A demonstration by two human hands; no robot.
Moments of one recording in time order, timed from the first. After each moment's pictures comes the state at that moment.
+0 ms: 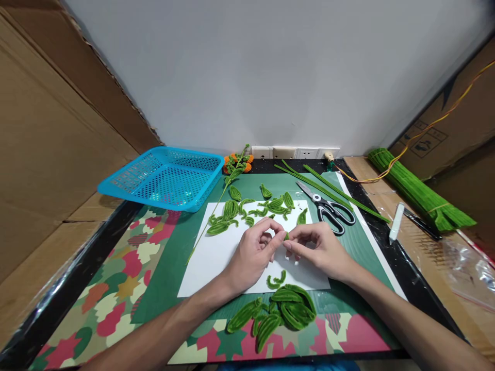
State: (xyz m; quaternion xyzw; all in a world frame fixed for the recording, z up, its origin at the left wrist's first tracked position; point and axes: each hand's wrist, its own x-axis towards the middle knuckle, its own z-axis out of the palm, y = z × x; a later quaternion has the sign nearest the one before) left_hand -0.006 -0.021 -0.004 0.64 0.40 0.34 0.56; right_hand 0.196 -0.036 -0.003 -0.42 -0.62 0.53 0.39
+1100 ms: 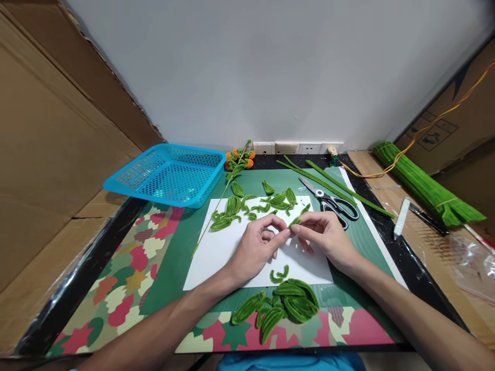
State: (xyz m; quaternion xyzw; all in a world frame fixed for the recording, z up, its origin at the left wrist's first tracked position) left_hand -0.004 -0.019 -0.004 0.60 0.41 0.32 0.60; right_hand 0.199 -0.031 -0.008 -0.41 -0.50 0.61 0.46
